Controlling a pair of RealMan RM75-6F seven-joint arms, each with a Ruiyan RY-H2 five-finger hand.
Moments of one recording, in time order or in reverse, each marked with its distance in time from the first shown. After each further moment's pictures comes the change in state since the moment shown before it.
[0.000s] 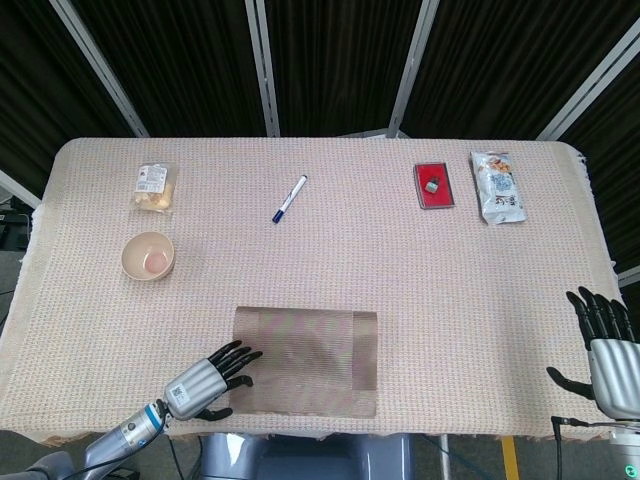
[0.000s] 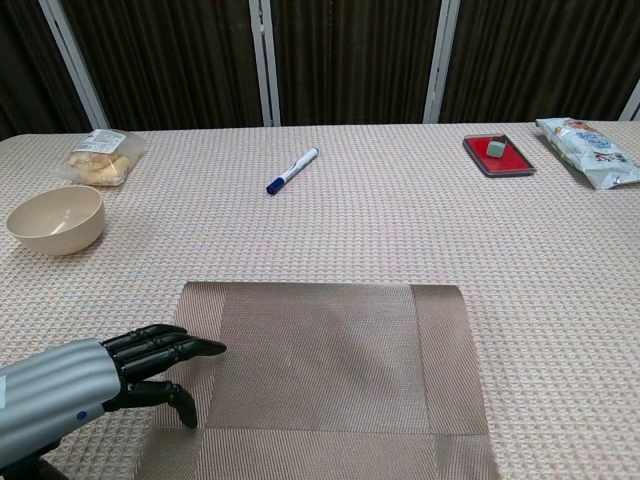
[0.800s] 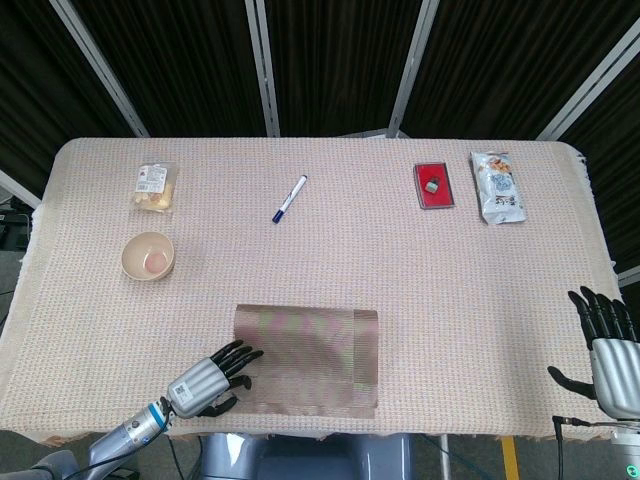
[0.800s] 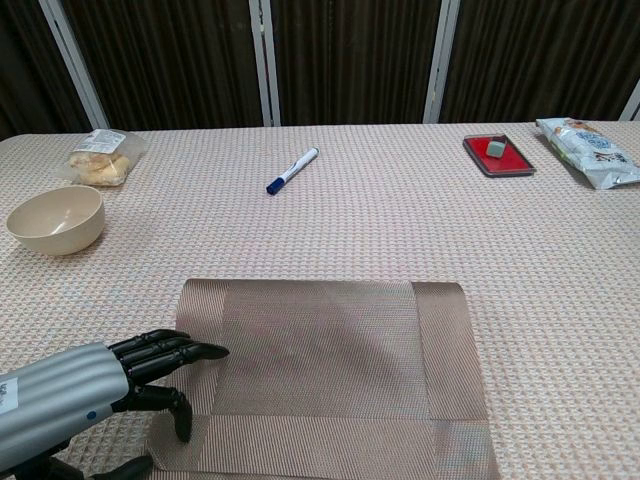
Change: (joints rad) left arm -0.007 -0.015 0.004 0.012 -0.026 -0.025 -0.020; right arm 0.000 0.002 0.001 0.000 0.002 -0.001 0.007
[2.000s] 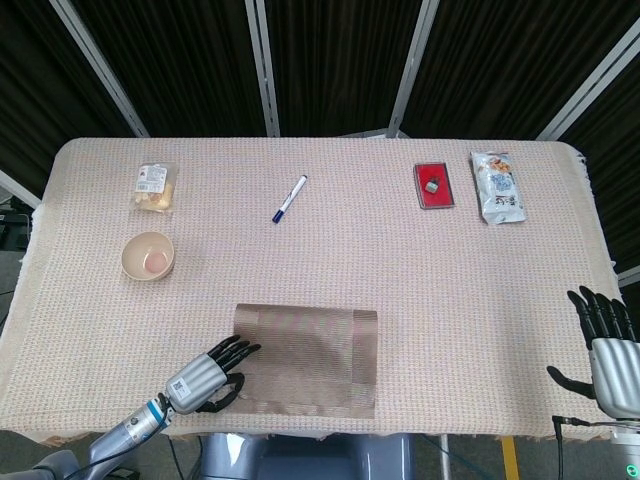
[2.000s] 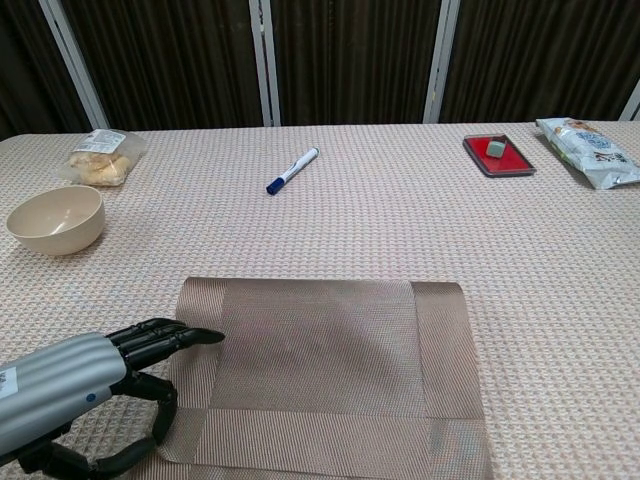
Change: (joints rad) left arm 0.003 -0.007 -0.012 0.009 -0.028 0.015 -0.041; right arm 0.001 0.001 0.001 0.003 -0.003 0.001 0.011
